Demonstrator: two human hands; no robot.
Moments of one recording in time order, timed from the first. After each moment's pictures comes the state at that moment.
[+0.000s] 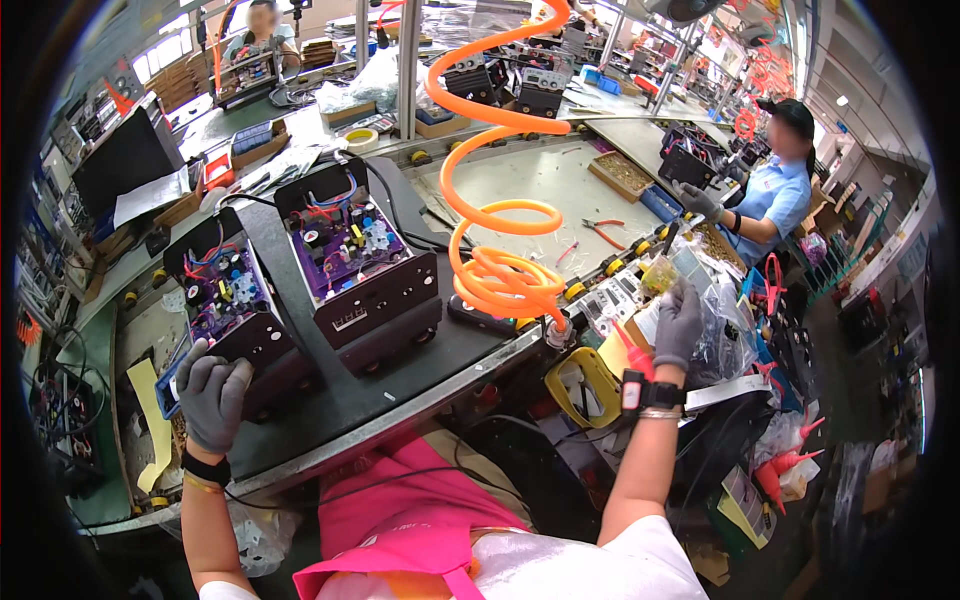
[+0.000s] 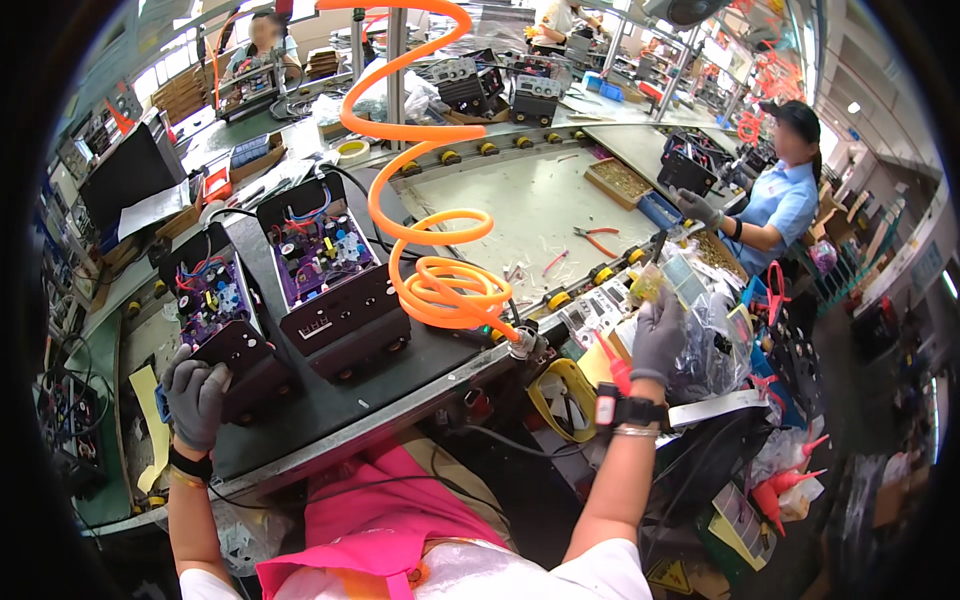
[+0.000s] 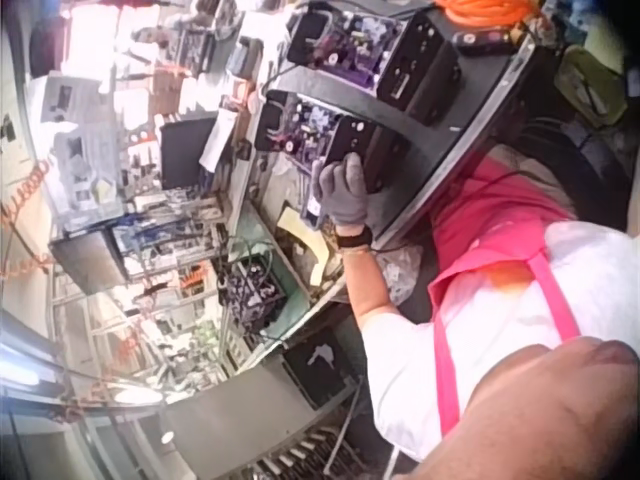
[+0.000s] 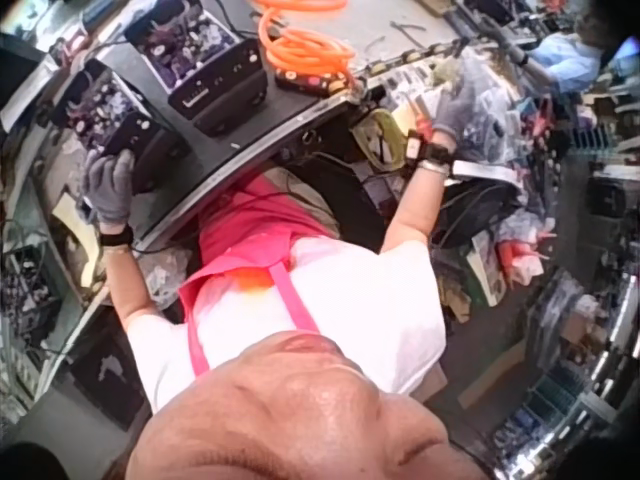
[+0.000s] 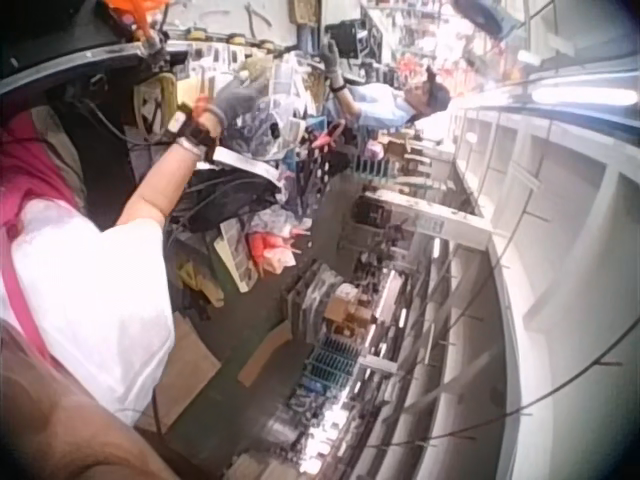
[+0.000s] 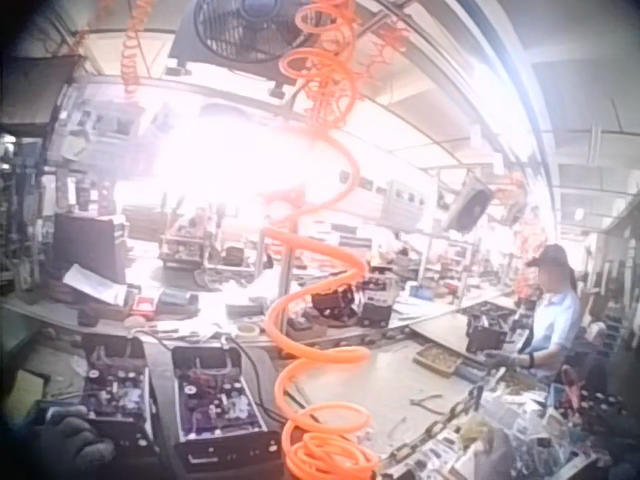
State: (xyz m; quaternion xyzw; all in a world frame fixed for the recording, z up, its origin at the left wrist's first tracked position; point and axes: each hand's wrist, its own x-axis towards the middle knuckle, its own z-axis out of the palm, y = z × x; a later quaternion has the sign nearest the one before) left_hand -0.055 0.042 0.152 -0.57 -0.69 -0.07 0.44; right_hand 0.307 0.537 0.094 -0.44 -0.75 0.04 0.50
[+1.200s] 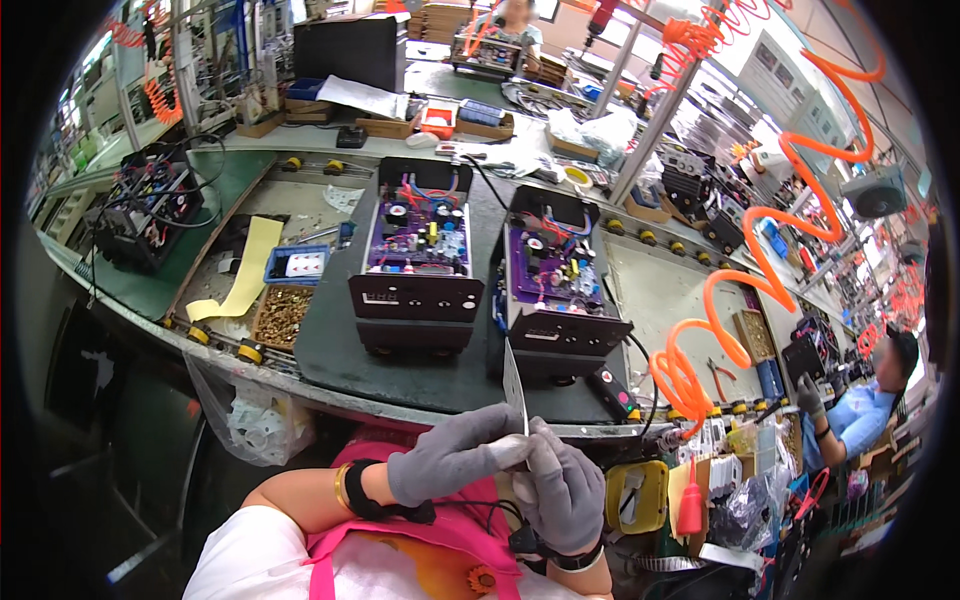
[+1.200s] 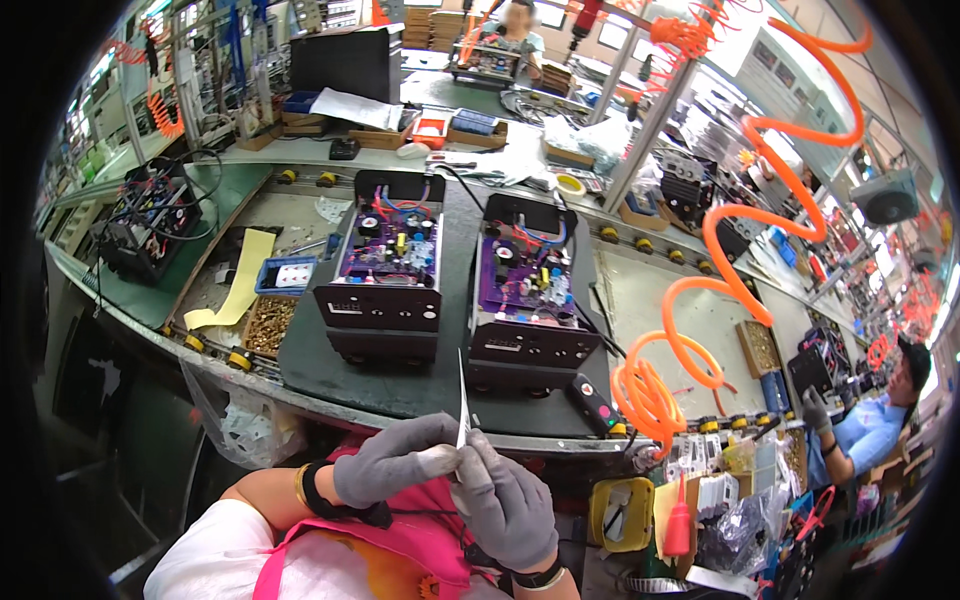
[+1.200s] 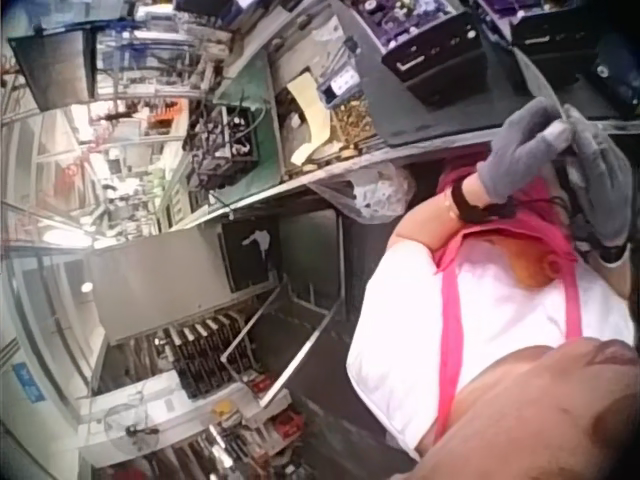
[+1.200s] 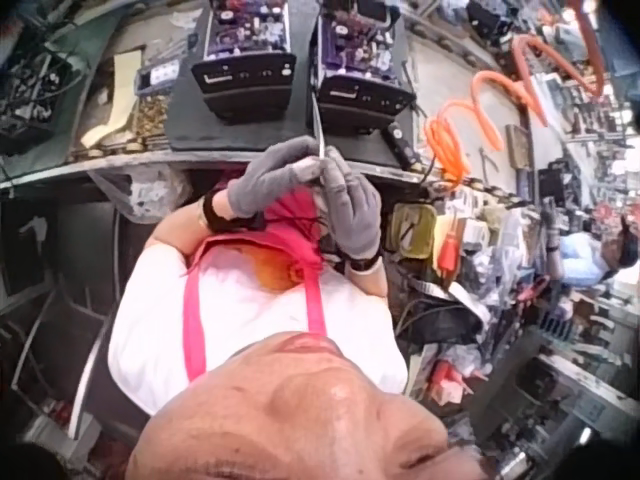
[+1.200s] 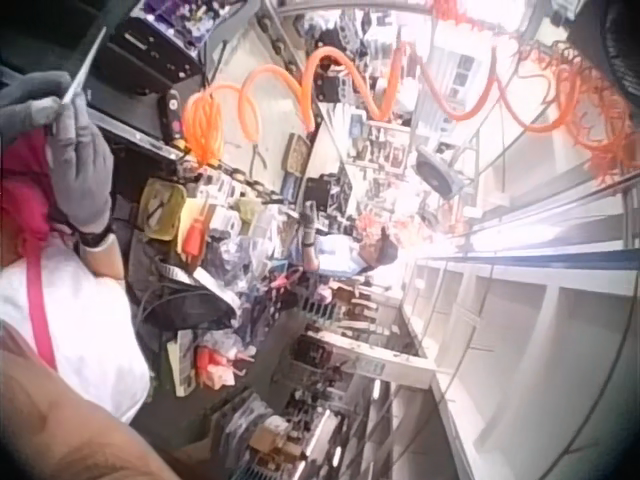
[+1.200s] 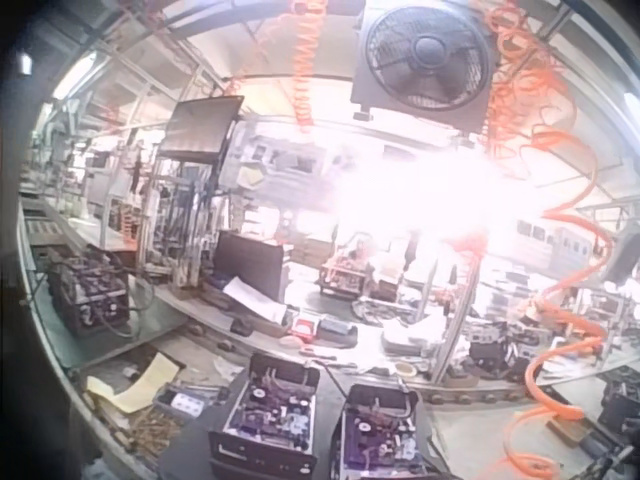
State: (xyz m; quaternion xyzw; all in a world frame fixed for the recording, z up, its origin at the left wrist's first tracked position) left_hand 0.088 0.087 0.173 -0.32 -0.52 -0.71 -0.35; right_hand 0.180 0.245 0.172 0.18 -0.89 0.14 0.39
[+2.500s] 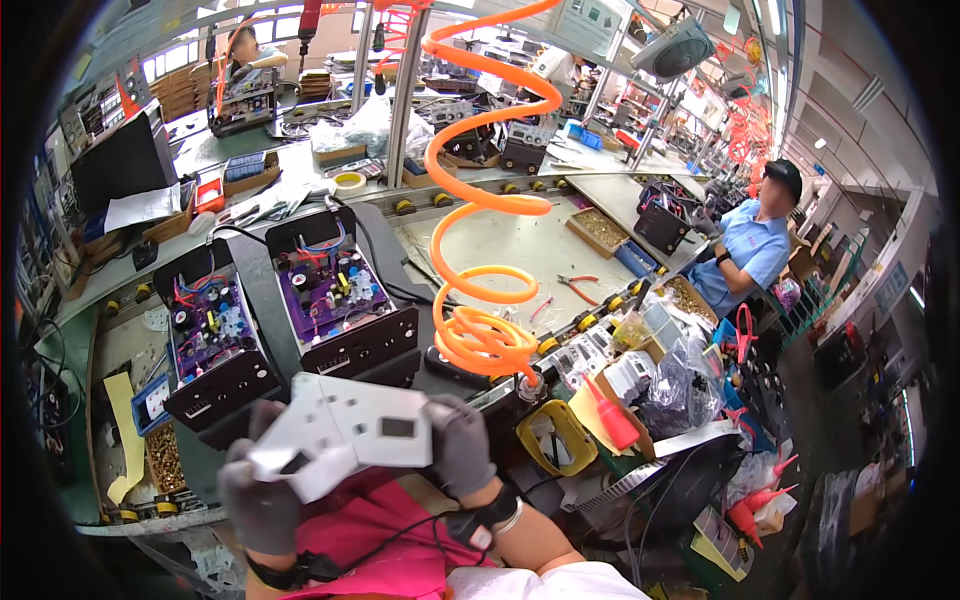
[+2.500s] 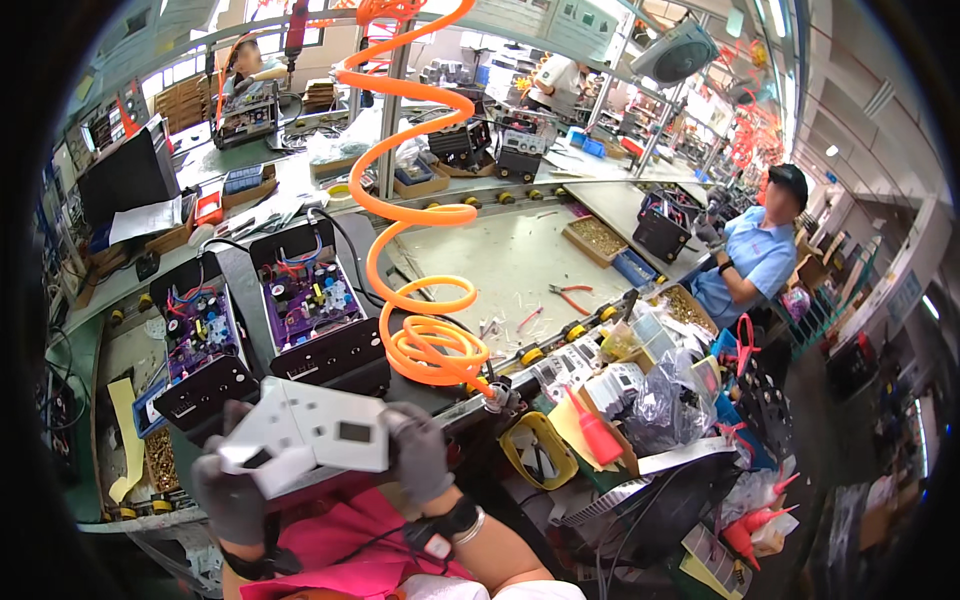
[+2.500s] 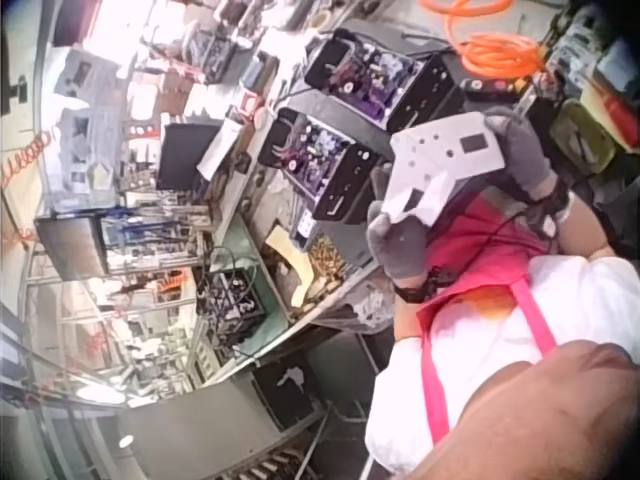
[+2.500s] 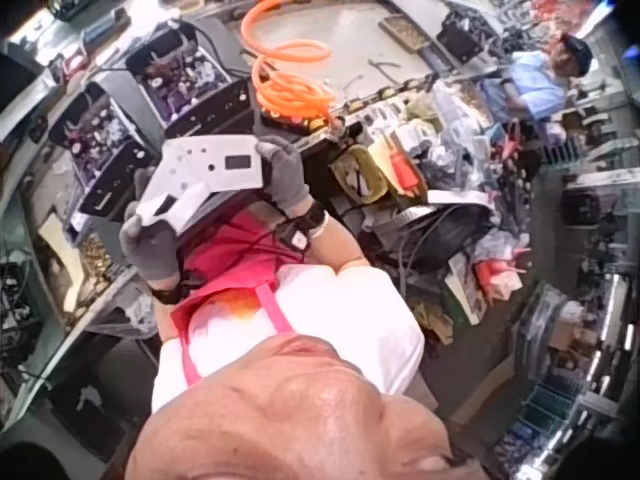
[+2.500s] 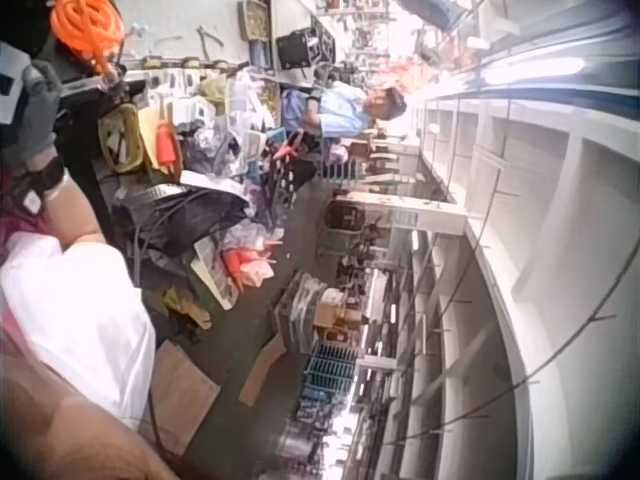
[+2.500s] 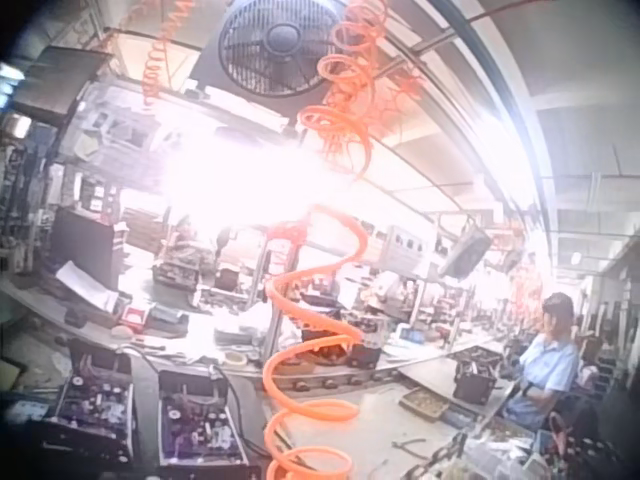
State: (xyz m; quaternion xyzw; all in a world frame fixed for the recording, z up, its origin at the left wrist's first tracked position) left_hand 0.059 0.082 0.118 -0.28 -0.54 -0.79 0.04; right_hand 0.159 0.288 0.095 -0.19 -0.42 0.85 0.28
